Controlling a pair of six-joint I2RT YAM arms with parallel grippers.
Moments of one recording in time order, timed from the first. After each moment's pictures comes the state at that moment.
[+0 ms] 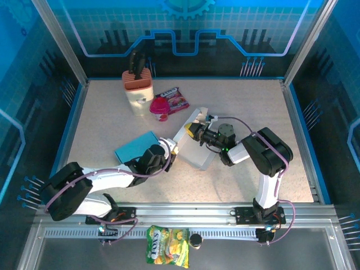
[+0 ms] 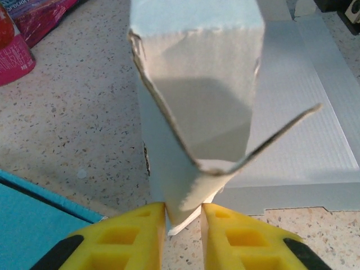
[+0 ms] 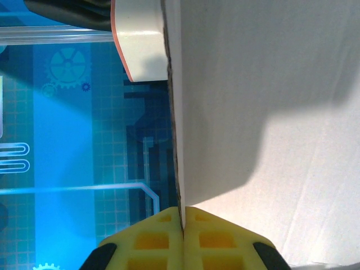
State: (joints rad) left arm -0.78 1.35 0.44 0.31 -0.21 -0.14; right arm 0.48 1.89 0.62 1.24 -0.54 1.56
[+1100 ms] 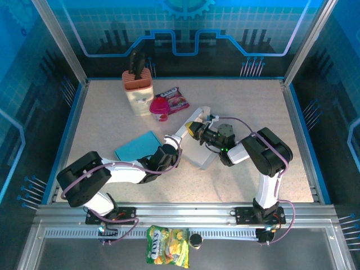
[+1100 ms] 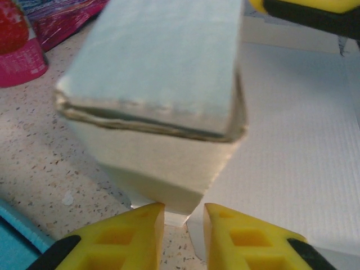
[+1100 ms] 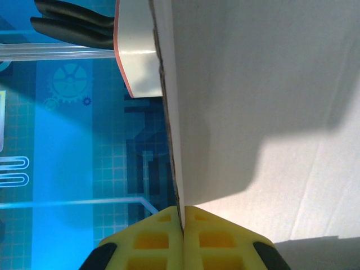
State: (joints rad) left arm -0.84 1.55 0.54 0.40 -0.40 -0.30; right arm 0.49 1.89 0.62 1.24 -0.47 1.56
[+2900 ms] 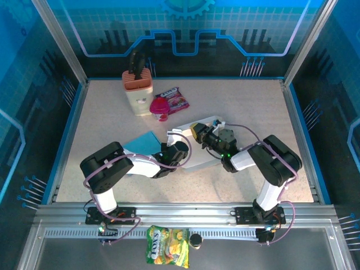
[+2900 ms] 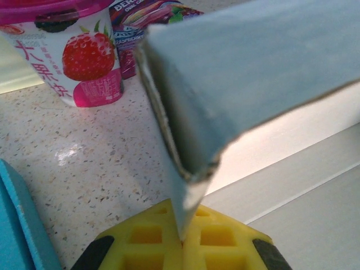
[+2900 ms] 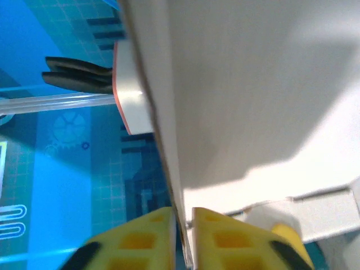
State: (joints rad) left arm -0.87 1.77 0.71 0.44 -0.74 -0.43; right arm 0.55 1.72 0.51 1.11 -0.24 1.59
